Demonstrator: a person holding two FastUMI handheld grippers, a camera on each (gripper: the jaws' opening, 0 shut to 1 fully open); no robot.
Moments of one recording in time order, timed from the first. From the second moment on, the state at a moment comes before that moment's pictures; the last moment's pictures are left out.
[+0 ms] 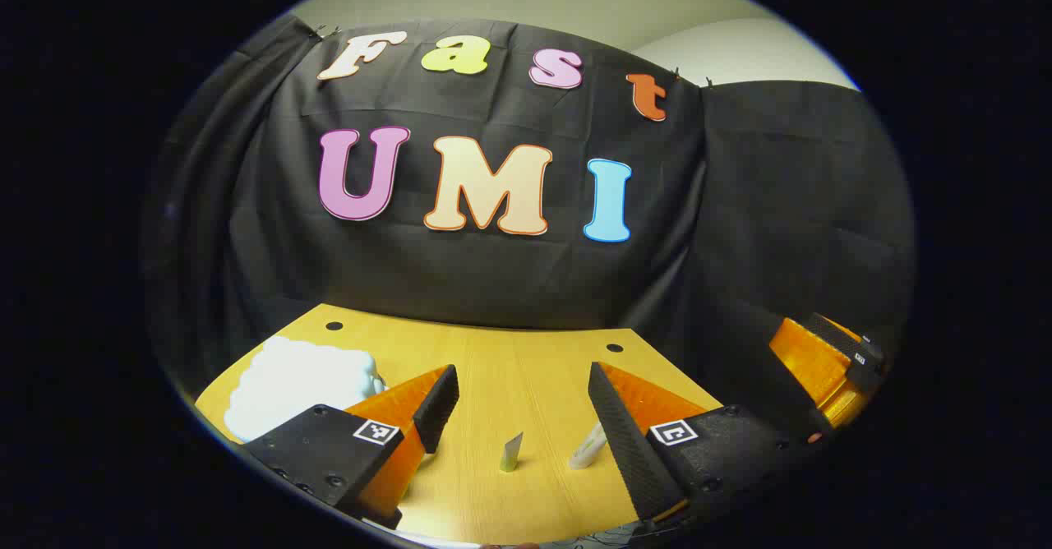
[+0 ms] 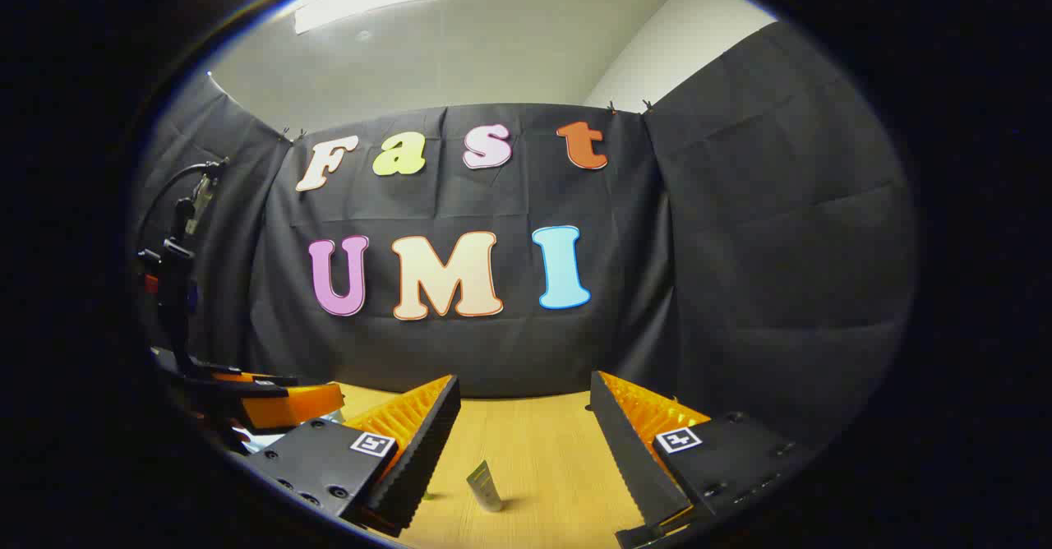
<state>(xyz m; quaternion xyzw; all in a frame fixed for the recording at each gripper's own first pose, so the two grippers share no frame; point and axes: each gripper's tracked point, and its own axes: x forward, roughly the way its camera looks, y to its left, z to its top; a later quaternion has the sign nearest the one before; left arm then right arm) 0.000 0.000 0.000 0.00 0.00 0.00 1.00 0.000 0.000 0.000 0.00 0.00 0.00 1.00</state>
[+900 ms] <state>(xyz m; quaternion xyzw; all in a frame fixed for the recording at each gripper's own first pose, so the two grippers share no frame) 0.044 0.093 -0.042 -0.06 0.17 0.05 0.98 0.006 -0.001 -0.011 0.02 0.01 0.01 1.00</state>
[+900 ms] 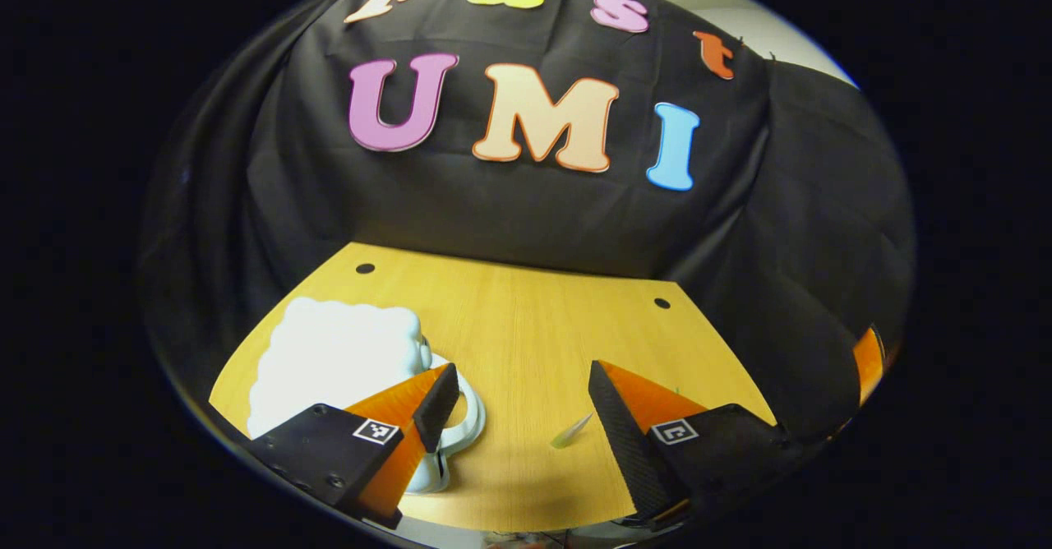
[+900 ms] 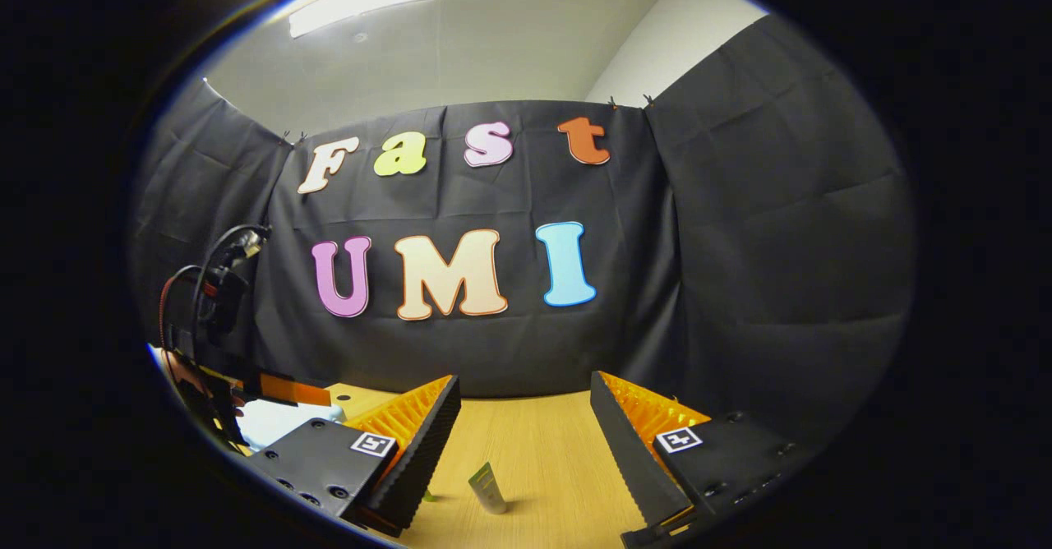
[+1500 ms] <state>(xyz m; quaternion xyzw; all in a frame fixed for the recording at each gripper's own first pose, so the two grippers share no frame) 0.103 0.136 -0.123 -0.16 0.38 0.09 0.90 0.002 -0.016 -0.027 0.01 0.04 0.00 1.00</state>
